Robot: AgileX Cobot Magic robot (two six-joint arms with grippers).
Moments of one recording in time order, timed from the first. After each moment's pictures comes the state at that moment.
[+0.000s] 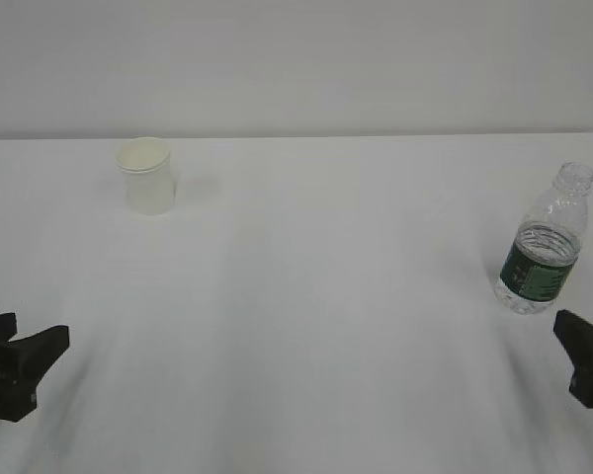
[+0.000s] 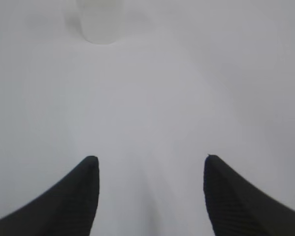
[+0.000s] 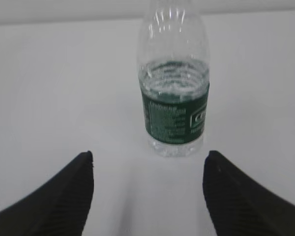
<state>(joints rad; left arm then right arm) -0.18 1.67 -0.05 0.17 -1.14 -0.14 0.11 1.54 0.01 -0.03 -1.11 0.05</state>
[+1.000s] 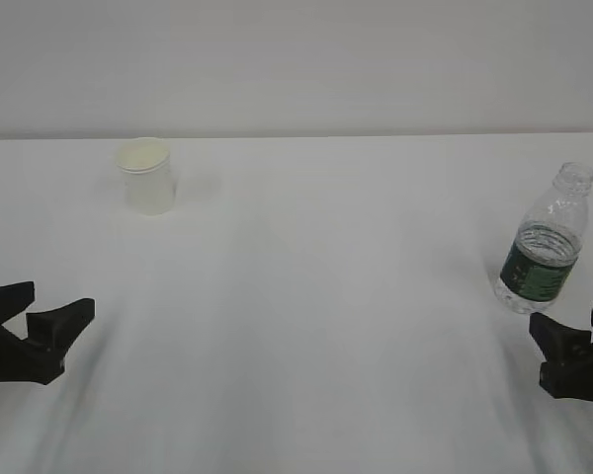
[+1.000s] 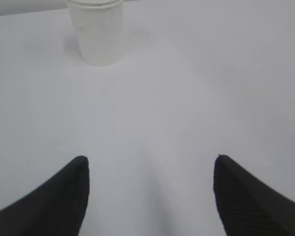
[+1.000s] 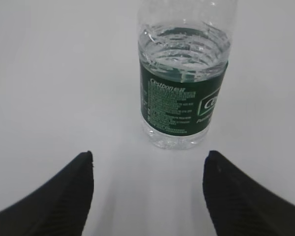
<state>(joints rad) -0.18 1.76 -0.17 0.17 -1.15 -0.07 0.11 1.78 -0.09 -0.03 -1.15 -0.04</state>
